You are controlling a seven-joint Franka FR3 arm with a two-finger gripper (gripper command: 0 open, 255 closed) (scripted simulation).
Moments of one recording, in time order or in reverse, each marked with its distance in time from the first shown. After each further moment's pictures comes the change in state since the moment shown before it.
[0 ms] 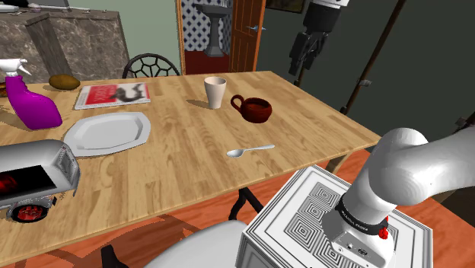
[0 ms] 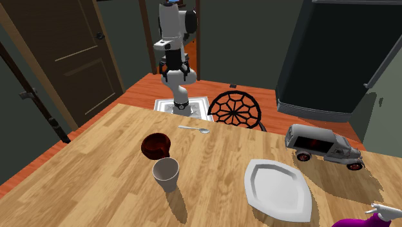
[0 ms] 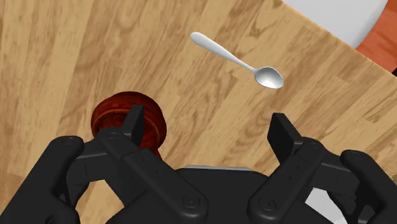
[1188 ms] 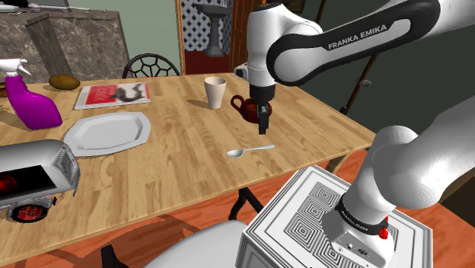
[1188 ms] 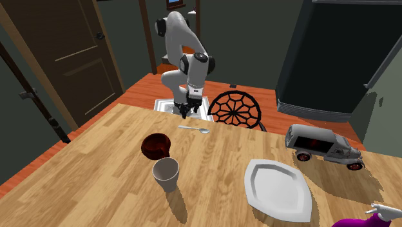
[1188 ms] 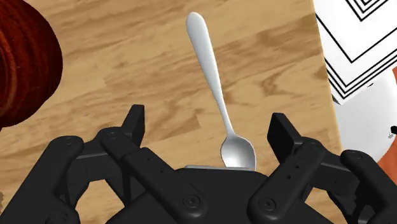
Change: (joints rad) arm 0.196 0.353 0.058 -0.213 -0.160 0.381 -0.413
